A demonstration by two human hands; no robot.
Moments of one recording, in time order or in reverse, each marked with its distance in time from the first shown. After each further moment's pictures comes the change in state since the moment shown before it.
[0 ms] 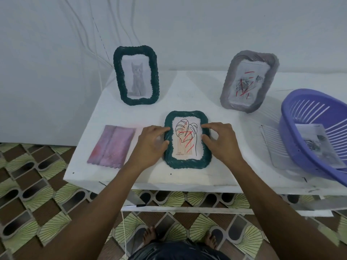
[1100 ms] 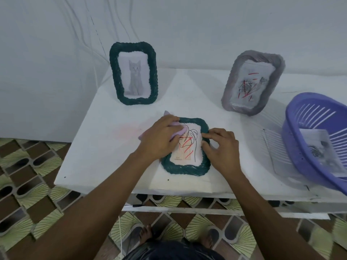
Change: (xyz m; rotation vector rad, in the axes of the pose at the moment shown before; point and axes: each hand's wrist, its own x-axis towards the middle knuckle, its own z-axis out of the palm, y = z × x) left_hand 0.048 0.002 0.019 0.277 -0.107 0.353; right_hand -0.006 0.020 0.014 -0.059 0.133 -0.070
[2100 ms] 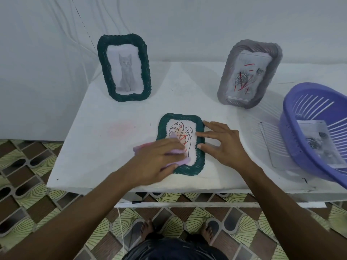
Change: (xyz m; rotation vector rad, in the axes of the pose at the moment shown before) left_hand -0.052 0.017 -0.004 0.027 -0.167 0.414; right_hand 0.011 0.019 -0.023 -0.013 -0.295 -0.132
